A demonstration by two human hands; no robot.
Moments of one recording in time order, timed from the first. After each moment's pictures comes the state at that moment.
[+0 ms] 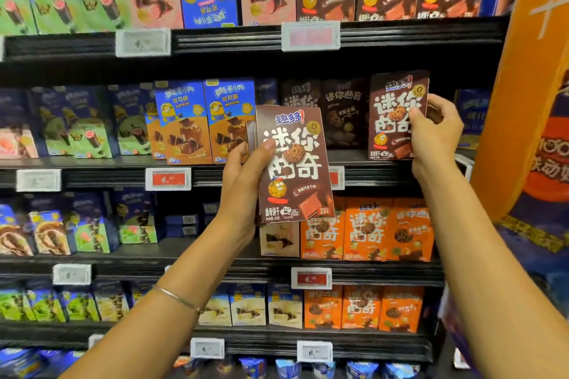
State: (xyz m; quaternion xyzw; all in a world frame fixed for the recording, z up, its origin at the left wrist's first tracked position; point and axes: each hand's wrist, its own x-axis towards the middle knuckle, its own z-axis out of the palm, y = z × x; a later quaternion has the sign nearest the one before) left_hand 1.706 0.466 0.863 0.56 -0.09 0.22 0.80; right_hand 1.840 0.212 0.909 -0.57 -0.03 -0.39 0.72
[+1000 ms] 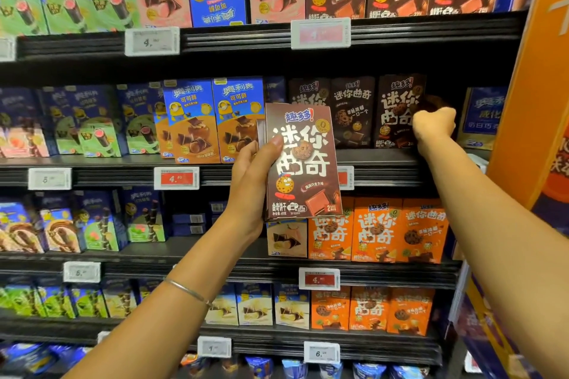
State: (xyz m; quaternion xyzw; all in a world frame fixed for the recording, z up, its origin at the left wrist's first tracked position) left_hand 1.712 0.471 0.867 0.56 -0.08 0.19 0.80; right_hand 1.927 0.201 0.918 -0.69 0.13 -0.34 0.63
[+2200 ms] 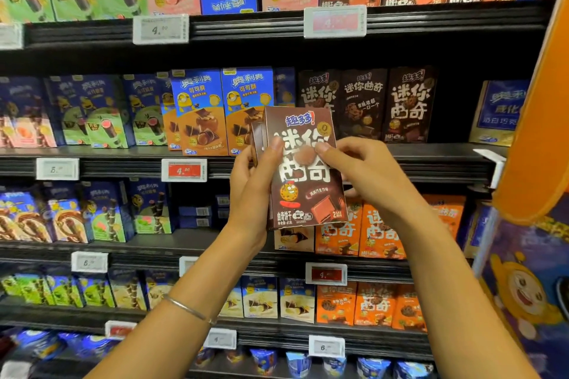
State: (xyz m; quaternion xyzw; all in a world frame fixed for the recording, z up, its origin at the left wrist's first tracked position) left_hand 1.699 0.474 0.850 0.56 -0.09 0.24 0.79; right_hand 1.729 0.304 0.890 -0.76 -0.25 -0.07 0.60
